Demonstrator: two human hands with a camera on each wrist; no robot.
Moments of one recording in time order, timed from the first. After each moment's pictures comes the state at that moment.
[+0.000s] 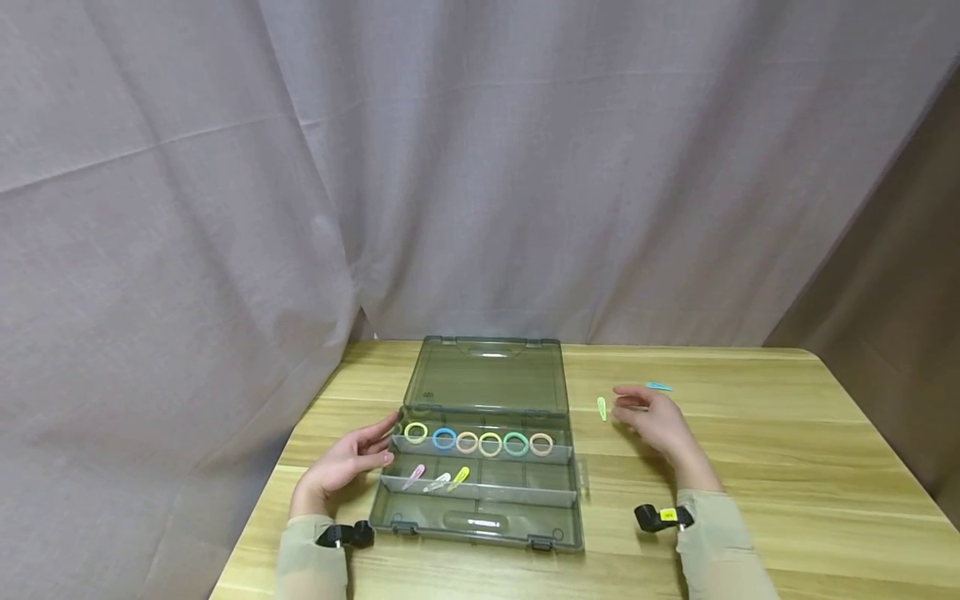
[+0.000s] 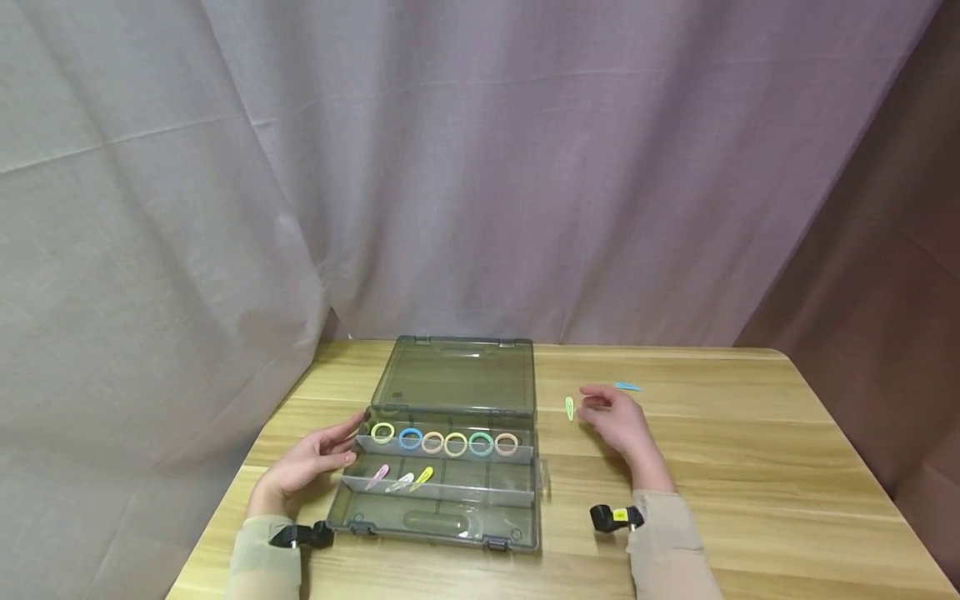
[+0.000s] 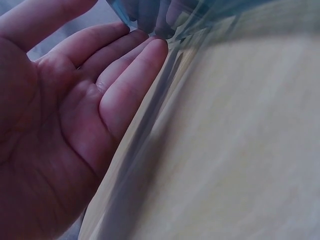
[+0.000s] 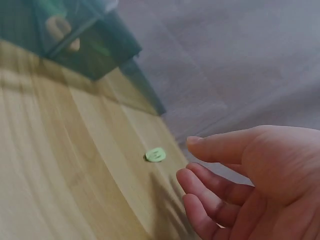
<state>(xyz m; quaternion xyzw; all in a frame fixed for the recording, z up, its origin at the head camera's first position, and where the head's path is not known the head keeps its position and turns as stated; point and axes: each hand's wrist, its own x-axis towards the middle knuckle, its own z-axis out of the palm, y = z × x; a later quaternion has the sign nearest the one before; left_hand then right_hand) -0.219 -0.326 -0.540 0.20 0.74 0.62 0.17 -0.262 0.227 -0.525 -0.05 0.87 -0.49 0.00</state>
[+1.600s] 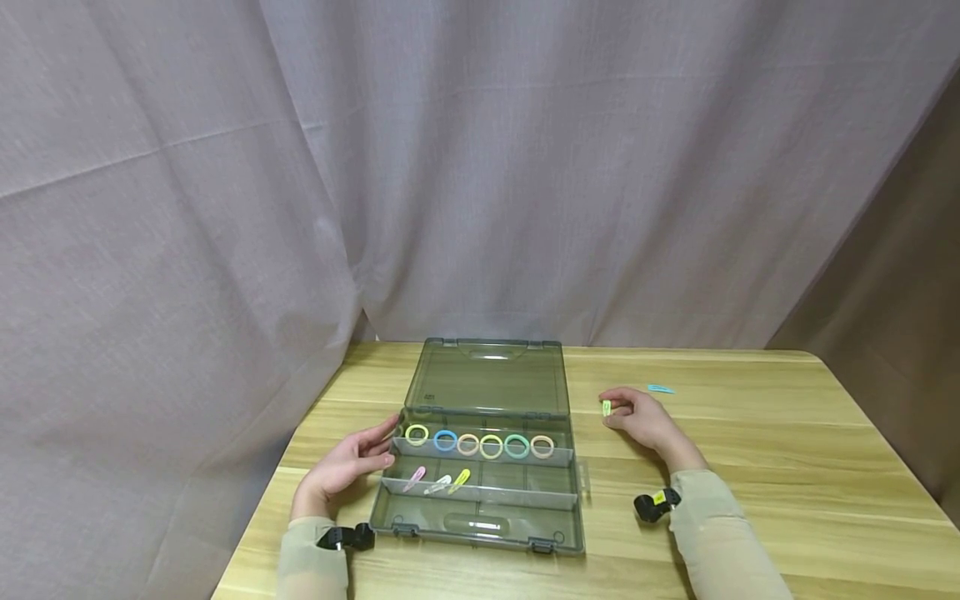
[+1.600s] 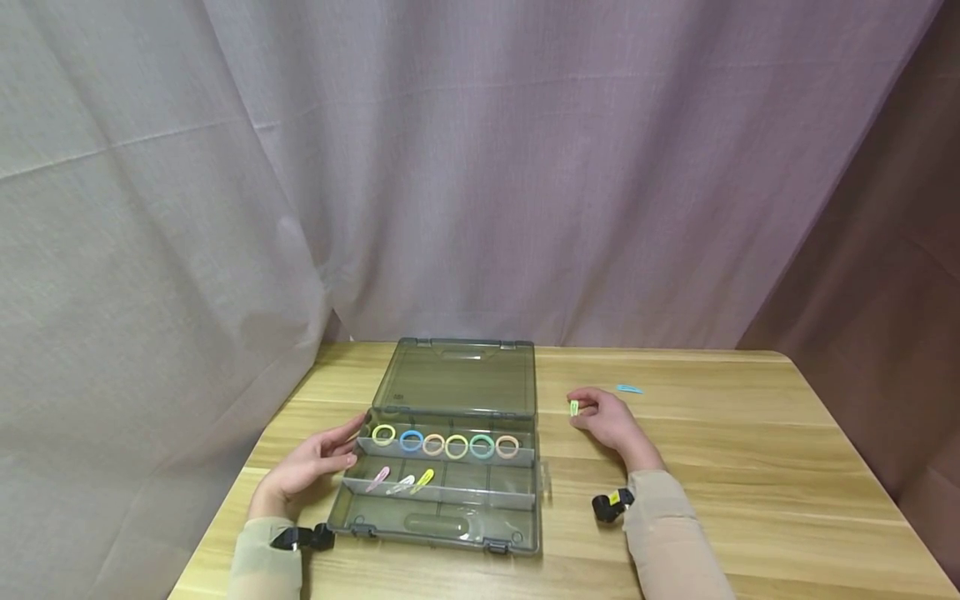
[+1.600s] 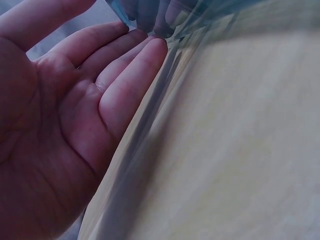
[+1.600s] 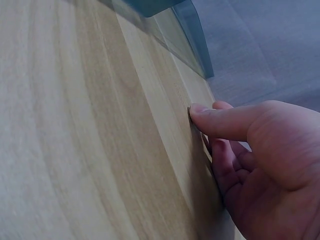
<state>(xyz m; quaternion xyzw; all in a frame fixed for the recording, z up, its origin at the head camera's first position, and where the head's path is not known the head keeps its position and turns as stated) -0.219 -0.325 -0.543 0.20 0.73 0.63 0.17 -0.289 0.226 -0.548 -0.09 0.88 -0.47 0.04</state>
